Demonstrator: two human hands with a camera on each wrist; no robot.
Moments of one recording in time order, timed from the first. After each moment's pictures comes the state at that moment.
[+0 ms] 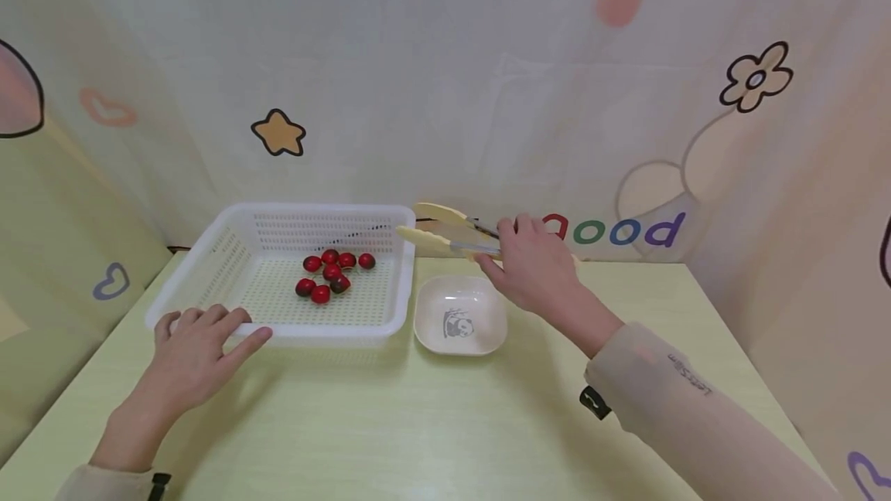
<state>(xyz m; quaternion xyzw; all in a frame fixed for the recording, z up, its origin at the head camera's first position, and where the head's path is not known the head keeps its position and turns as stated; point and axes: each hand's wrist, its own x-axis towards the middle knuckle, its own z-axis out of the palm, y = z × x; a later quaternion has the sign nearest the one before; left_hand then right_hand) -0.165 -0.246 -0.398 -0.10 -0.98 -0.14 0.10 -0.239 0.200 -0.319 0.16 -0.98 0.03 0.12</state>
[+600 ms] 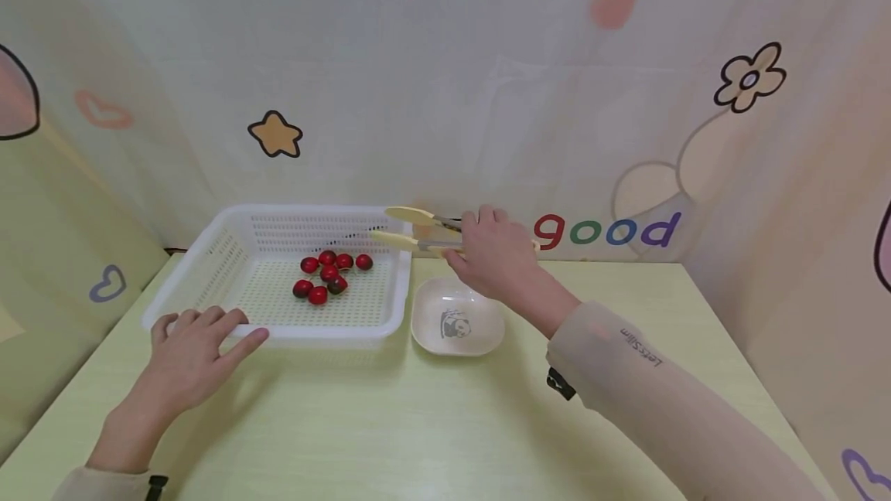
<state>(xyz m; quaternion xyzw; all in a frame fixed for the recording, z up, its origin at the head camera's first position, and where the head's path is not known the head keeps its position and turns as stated) -0.167 -0.247 -0.400 -0.10 -0.98 -0.14 0.10 -0.252 0.160 -0.307 0.19 -0.98 -0.02 0.10</state>
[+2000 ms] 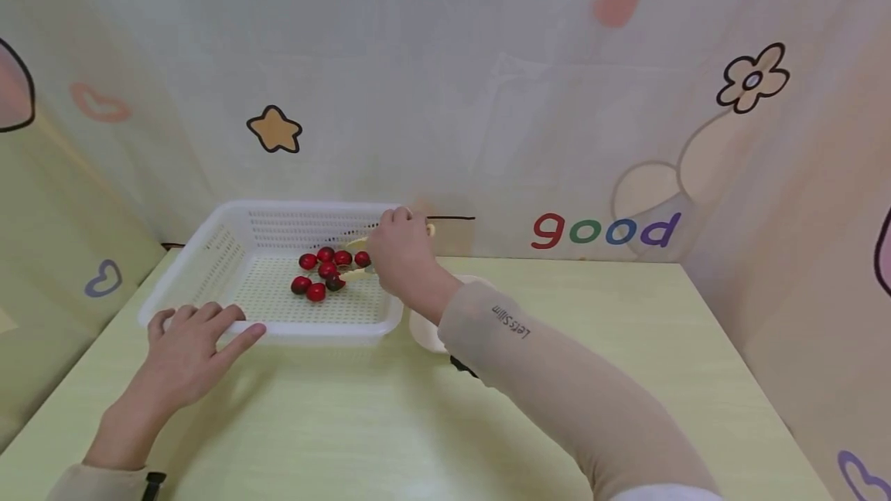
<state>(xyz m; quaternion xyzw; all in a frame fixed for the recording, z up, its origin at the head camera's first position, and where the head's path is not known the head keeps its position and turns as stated) -0.168 -0.247 -0.401 -0.10 -0.98 -0.16 0.10 -0.263 0.043 -0.308 0.24 -0.94 -0.24 0.06</state>
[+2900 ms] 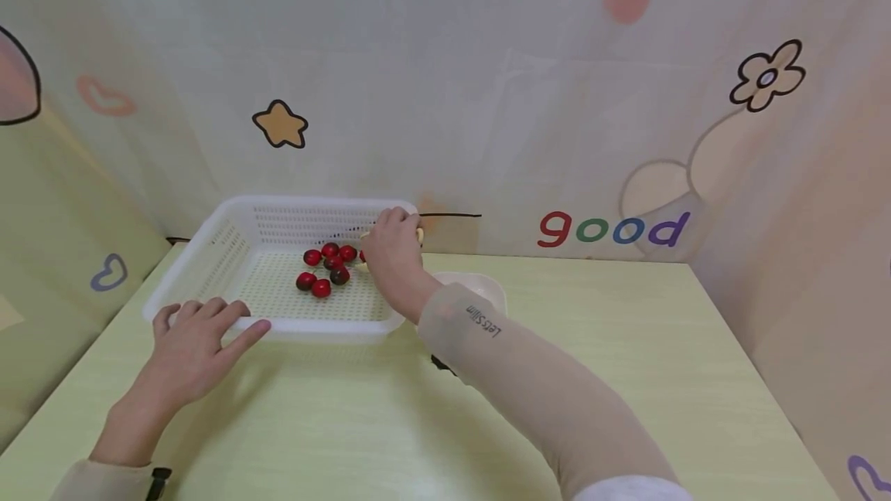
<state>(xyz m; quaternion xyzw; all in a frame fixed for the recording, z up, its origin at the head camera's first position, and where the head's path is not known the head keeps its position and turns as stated) -0.168 -0.249 -0.403 -0.10 -0.98 -0.16 0.11 -0.270 0.014 -0.331 0.19 -0.93 -0.29 0.10</state>
